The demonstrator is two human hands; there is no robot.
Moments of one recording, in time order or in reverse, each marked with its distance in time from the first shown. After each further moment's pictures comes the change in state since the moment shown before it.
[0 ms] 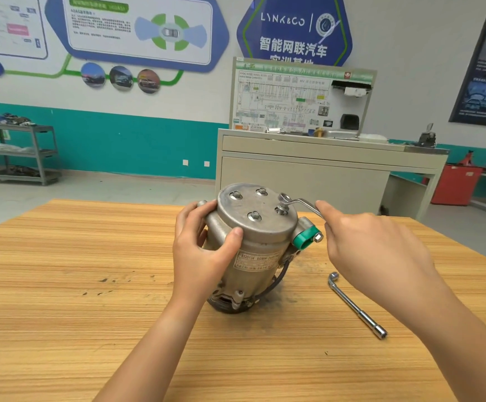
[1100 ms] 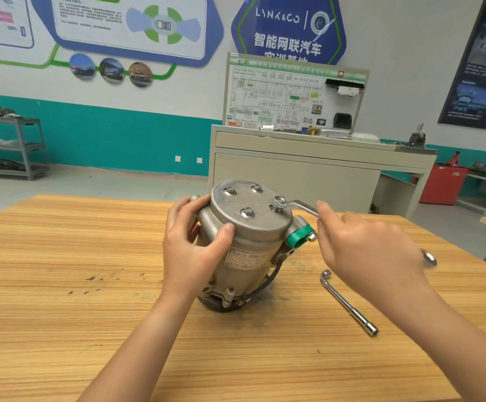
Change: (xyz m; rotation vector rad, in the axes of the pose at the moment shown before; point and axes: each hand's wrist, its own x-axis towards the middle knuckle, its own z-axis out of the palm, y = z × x) left_hand 0.005 -0.004 -0.001 -0.013 -0.006 0.020; right_hand -0.006 0.002 0.008 -0.020 0.207 -0.063
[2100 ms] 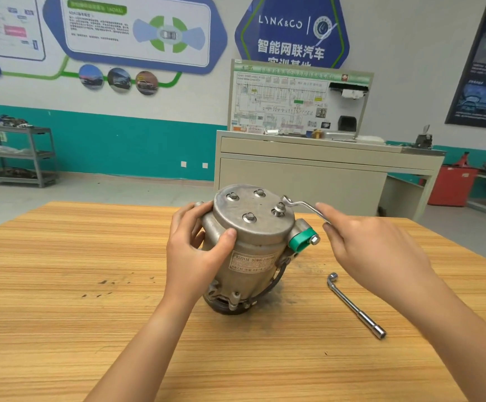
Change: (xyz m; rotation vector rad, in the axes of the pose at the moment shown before) left_hand 0.000 0.005 -0.008 -0.018 -0.024 -0.018; right_hand 0.004 0.009 0.005 0.176 -0.169 0.029
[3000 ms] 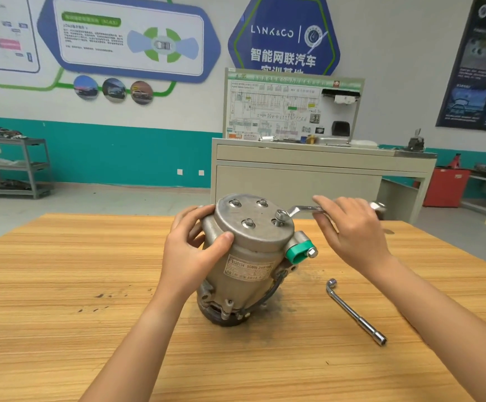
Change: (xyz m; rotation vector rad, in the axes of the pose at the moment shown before) left_hand 0.019 -0.001 -0.007 -0.003 -0.100 -0.037; right_hand 0.040 0.033 0.058 0.099 0.535 -0.171
